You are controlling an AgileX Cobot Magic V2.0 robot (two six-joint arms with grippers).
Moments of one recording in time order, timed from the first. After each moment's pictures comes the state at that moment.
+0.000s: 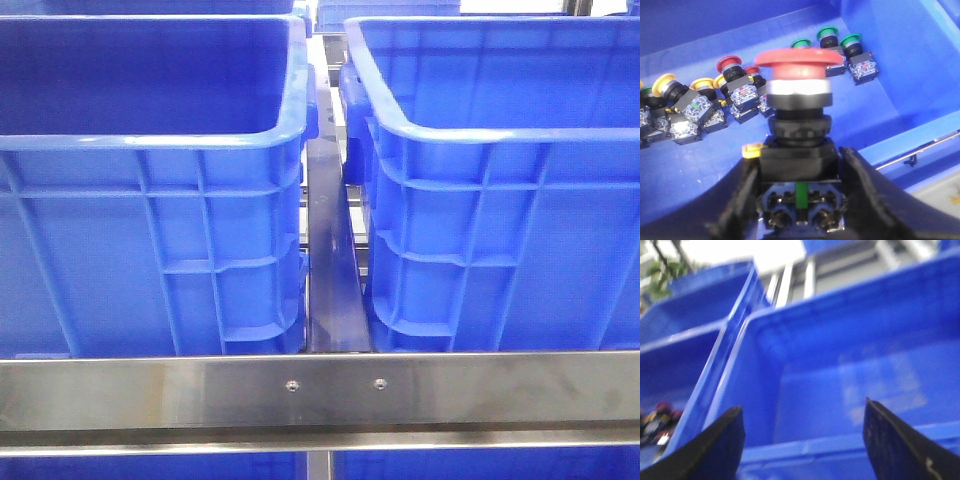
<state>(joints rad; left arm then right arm) -0.54 0.77 -0.86 0.25 0.83 -0.26 0.06 0.27 -0.54 0.35 0.52 0.11</state>
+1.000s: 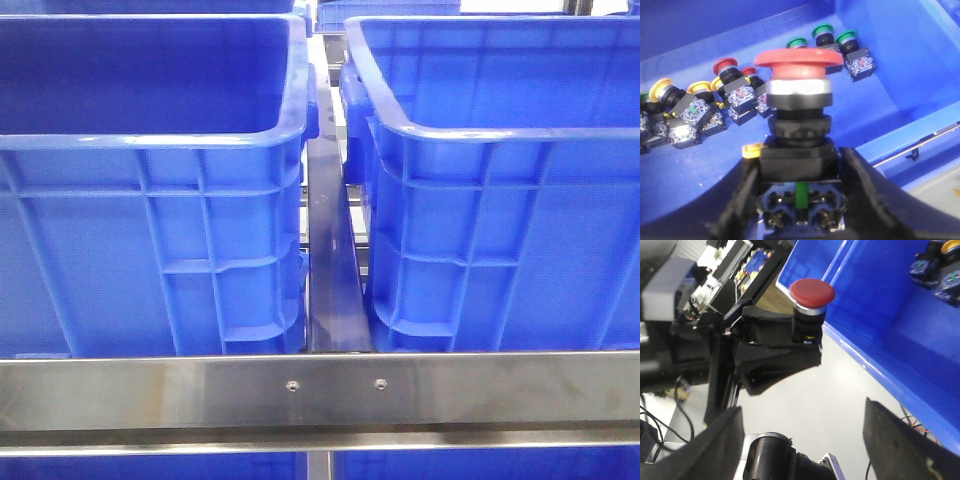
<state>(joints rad) -0.54 0.77 -0.86 0.23 0.83 -0.21 0.66 1.43 -1.01 1.69 0.74 -1.03</state>
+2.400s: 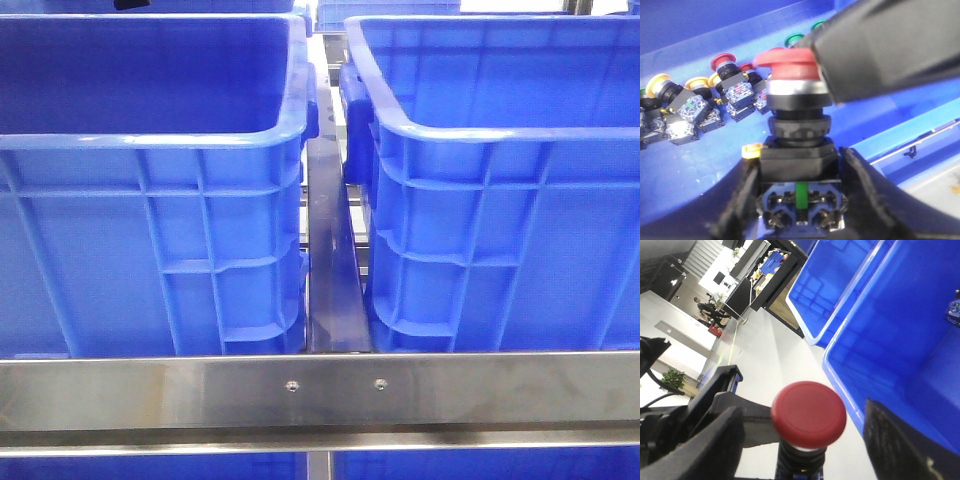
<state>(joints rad) -0.54 0.77 -0.86 0.22 0.84 -0.21 0.77 1.78 -1.41 1.74 0.69 -1.04</state>
